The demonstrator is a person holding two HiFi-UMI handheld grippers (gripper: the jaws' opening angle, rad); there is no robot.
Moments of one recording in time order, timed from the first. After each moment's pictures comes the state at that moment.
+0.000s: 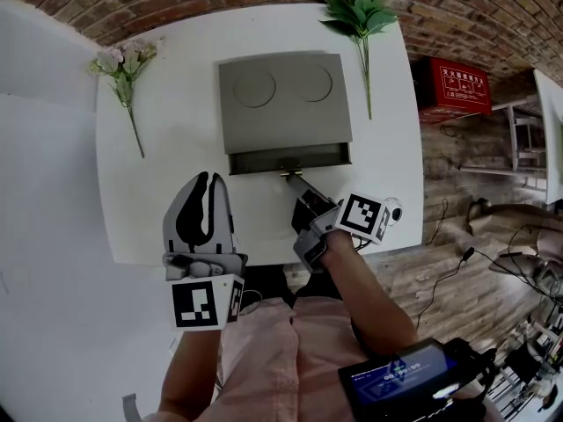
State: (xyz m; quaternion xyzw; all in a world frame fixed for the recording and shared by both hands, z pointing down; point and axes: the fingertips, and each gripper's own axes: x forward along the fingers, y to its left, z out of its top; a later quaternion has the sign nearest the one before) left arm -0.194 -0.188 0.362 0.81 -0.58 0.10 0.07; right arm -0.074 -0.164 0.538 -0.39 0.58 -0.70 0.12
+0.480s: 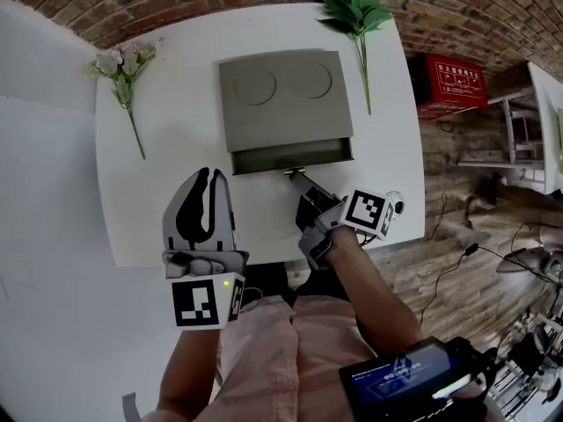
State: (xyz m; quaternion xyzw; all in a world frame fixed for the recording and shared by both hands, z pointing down) left arm -0.198 -0.188 0.354 0.82 -0.56 0.09 0.05; right arm -0.076 -0.165 0.535 -0.38 0.60 -0.69 0.14
